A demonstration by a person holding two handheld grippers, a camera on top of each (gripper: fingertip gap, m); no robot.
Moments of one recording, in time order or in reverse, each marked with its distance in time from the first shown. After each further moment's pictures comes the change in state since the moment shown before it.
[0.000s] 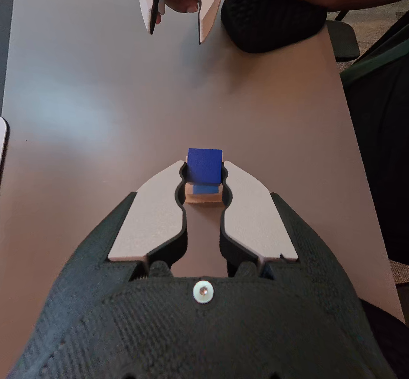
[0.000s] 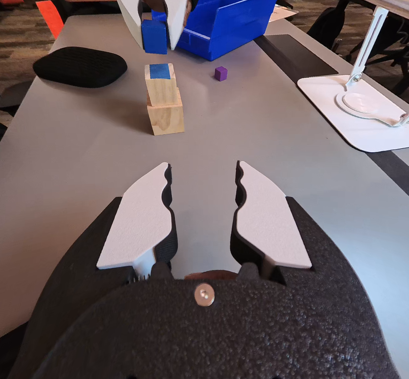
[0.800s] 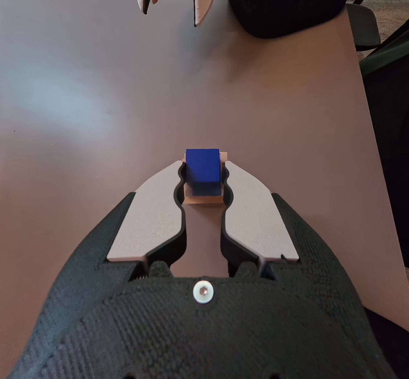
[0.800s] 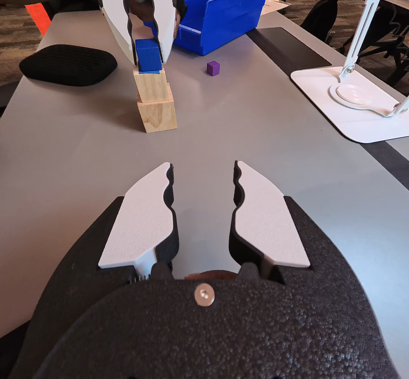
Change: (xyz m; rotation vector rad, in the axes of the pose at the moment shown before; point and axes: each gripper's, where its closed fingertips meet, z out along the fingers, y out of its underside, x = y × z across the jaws) left arm -0.001 0.012 0.018 -0.031 -0.024 -0.011; right arm 0.007 0.006 0.001 -0.014 0.027 0.021
